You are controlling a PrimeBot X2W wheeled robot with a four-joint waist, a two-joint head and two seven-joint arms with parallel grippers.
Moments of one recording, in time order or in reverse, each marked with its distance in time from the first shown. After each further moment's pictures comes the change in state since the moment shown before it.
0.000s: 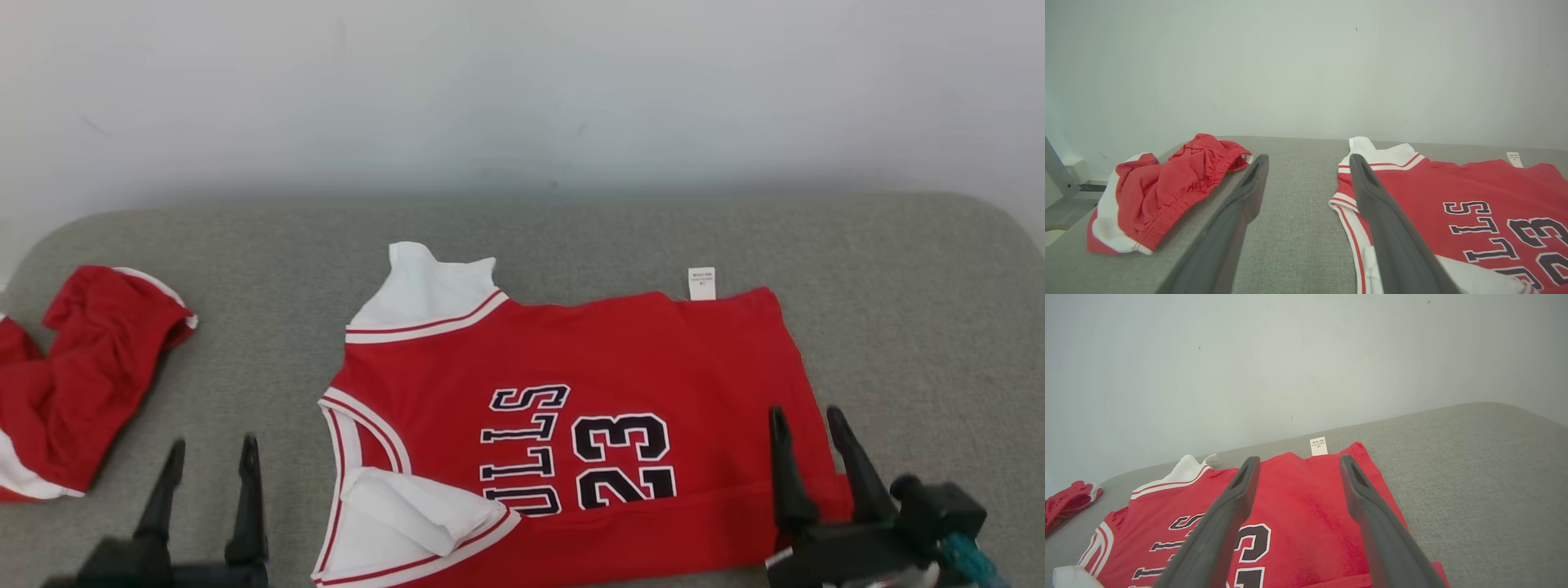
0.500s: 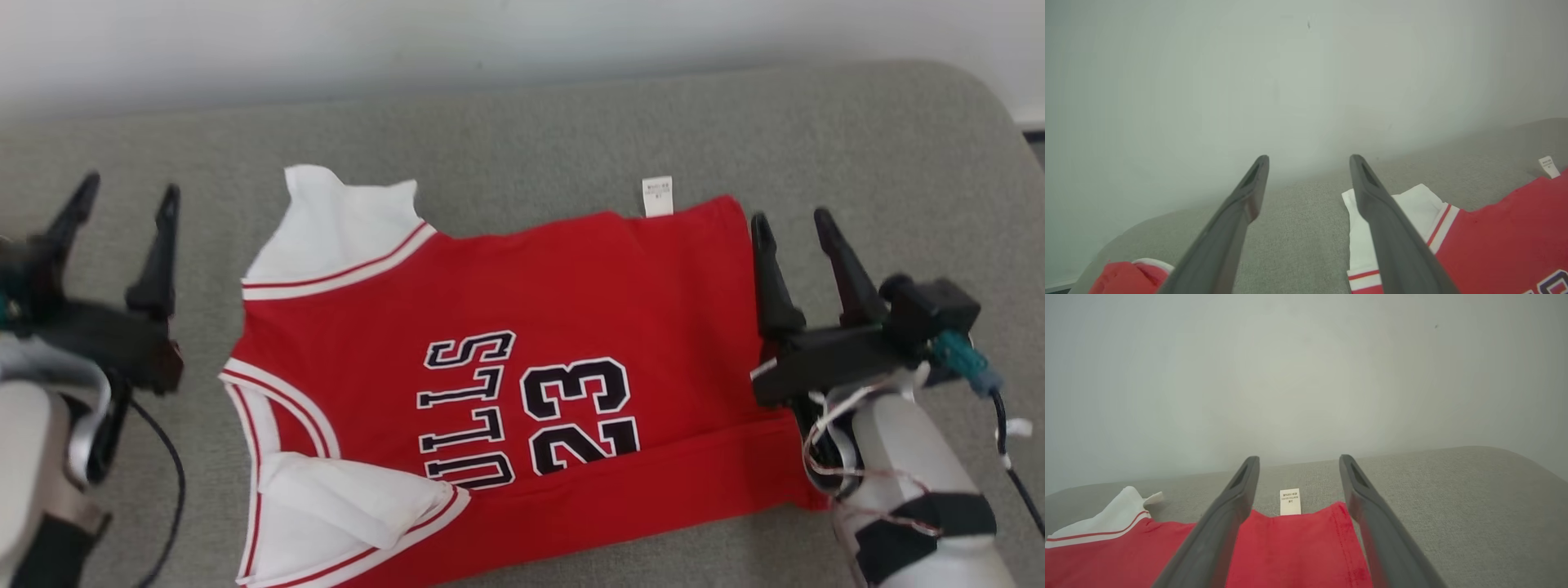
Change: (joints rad) left arm -0.585 0.357 -0.254 0.241 -0.216 -0.005 0.122; right arm -0.449 -0.085 0.094 0.213 0.016 0.000 0.000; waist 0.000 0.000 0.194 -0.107
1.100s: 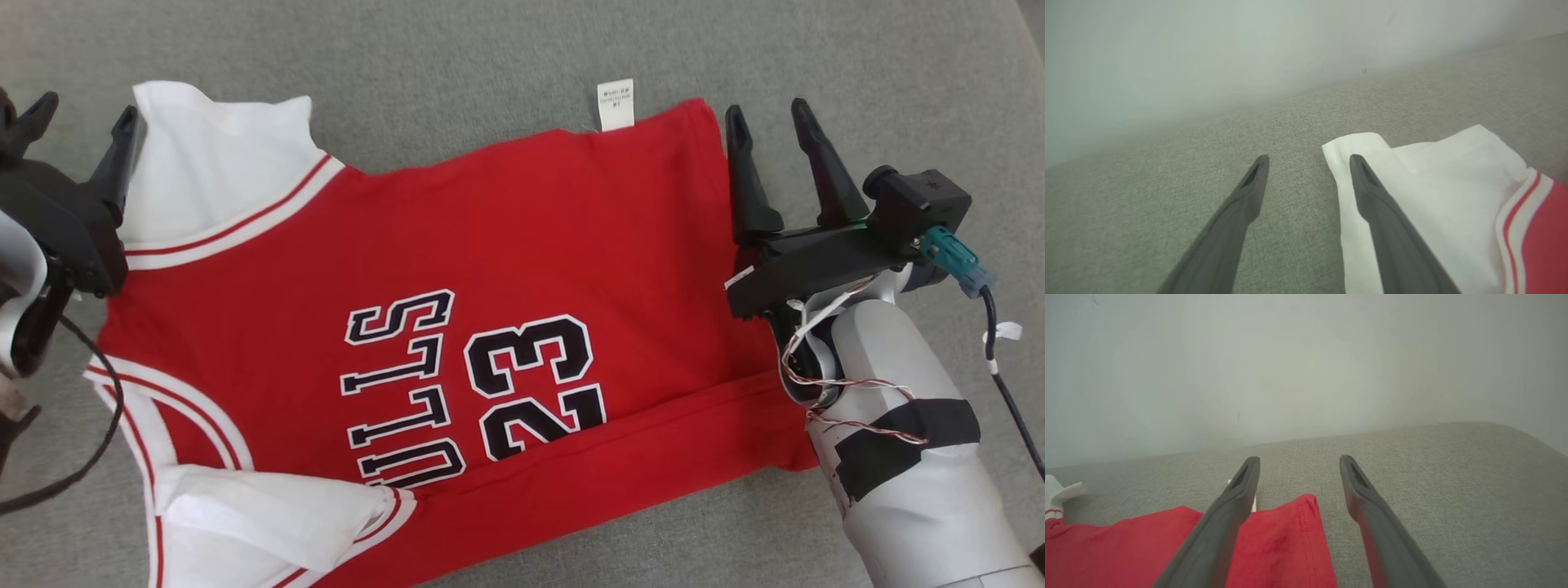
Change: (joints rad) left arm -0.399 0.157 -0.337 0.256 -0.294 -0.002 0.232; right arm -0.261 0.012 0.065 0.126 0.040 0.000 0.000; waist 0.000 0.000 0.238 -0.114
